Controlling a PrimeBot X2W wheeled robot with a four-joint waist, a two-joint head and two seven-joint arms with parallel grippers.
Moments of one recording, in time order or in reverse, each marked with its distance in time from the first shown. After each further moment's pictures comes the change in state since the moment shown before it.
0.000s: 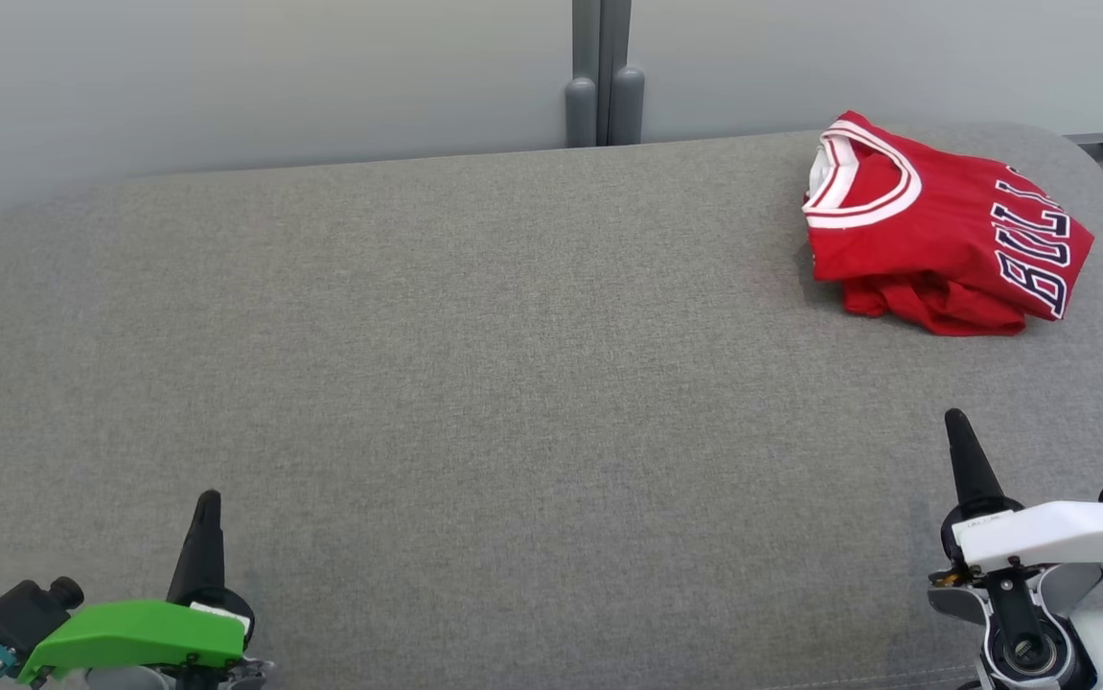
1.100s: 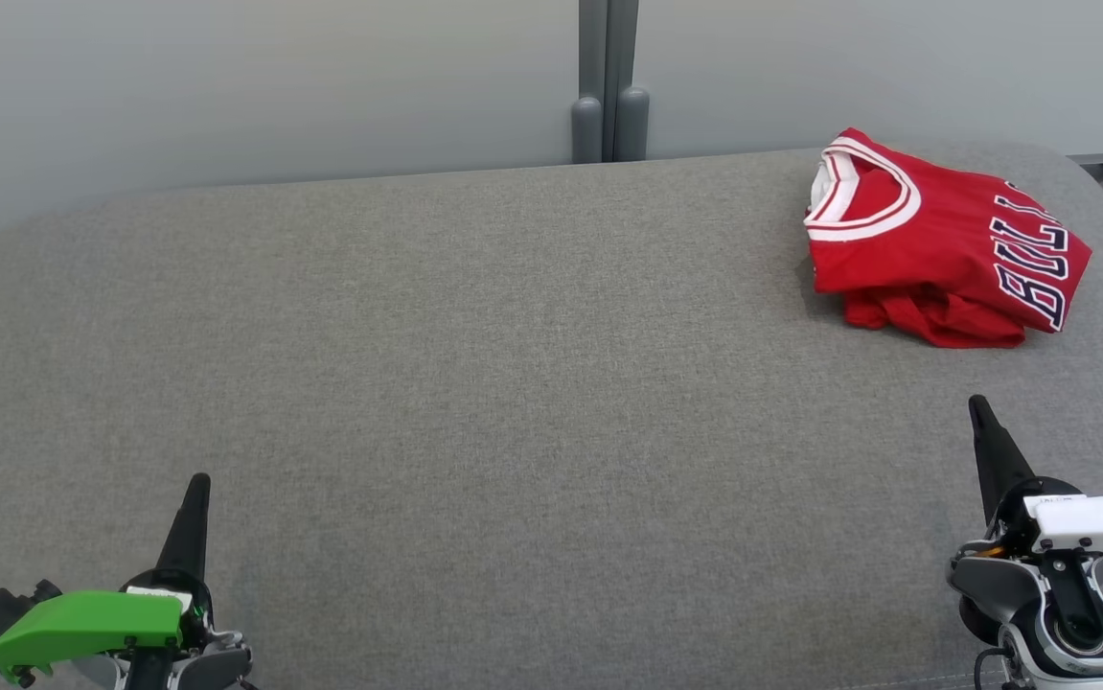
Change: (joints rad) left arm -0.050 0.016 0.031 0.068 -0.389 -0.079 0.087; right arm -0.042 -0.007 -0.064 0.063 0.428 0.083 0.087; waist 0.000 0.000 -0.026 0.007
